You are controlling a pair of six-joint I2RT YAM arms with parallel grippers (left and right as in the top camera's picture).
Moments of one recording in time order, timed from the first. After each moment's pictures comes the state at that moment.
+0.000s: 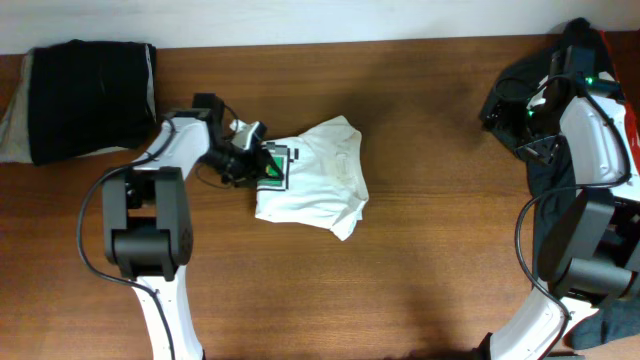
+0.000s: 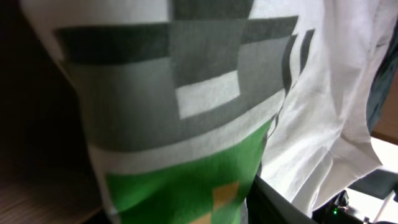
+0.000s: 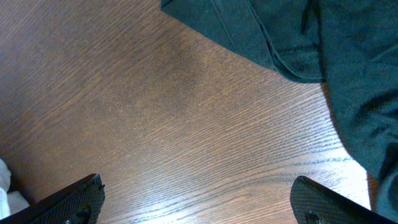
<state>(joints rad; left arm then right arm) -0.07 2.25 1.60 -0.92 0.70 0.05 -0.30 2.00 1.69 -1.01 -0.18 0.31</state>
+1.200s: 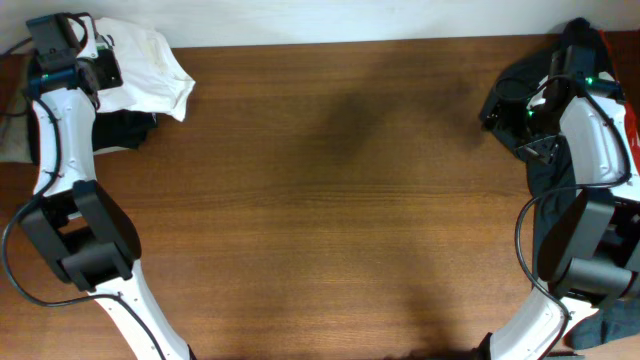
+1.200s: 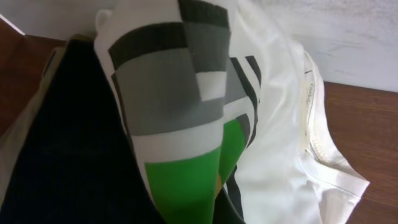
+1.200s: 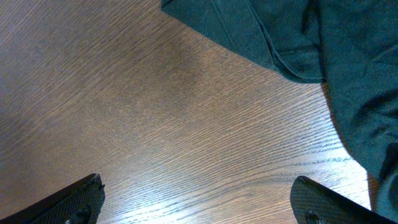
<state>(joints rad) 0.31 2.27 2.08 -0.56 0.02 0.10 -0.30 2.00 1.69 -1.01 -0.18 0.31</state>
